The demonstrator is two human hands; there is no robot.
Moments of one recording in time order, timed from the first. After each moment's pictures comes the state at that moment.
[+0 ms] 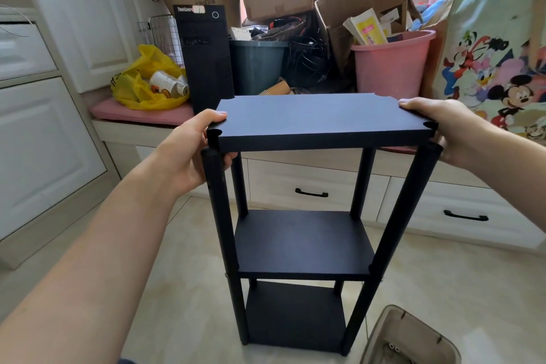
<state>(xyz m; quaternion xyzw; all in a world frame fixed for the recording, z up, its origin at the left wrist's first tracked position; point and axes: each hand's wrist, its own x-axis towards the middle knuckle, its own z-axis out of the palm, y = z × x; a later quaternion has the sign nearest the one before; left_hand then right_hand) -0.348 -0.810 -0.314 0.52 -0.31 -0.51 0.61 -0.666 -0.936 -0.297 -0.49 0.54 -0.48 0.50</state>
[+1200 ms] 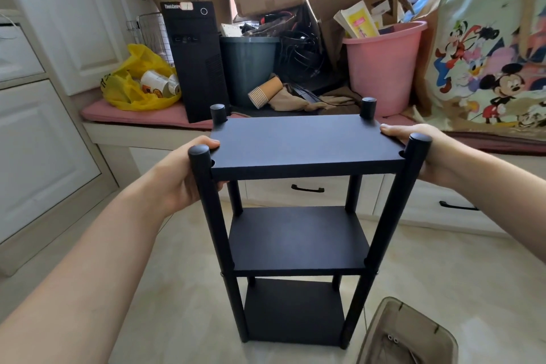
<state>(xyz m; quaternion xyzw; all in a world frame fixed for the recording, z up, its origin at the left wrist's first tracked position) -0.336 -0.815 -0.348 0.54 -0.29 -0.55 0.56 -0.674 -0.942 -0.342 -0.47 0.51 -0.40 0.60</state>
